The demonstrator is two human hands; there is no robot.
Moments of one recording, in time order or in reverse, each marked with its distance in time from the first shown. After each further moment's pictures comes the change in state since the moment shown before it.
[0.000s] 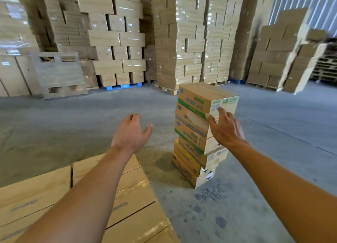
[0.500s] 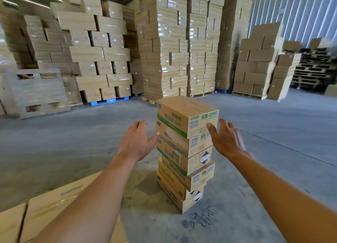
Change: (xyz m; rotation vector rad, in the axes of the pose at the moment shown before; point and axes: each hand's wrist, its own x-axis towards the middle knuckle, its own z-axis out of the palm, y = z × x) left_hand 0.119 0.119 0.125 -0.055 -0.012 0.108; right_hand 0.128 0.127 -0.016 0.034 0.045 0.073
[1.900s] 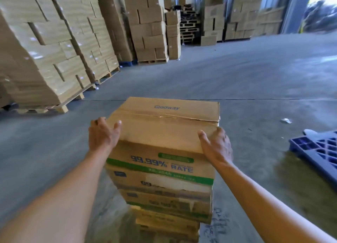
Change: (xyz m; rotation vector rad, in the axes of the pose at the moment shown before) left_hand 0.624 -0.191 0.370 -0.200 -0.272 0.078; right_hand 0.365 -0.019 0.319 0.156 0.381 0.883
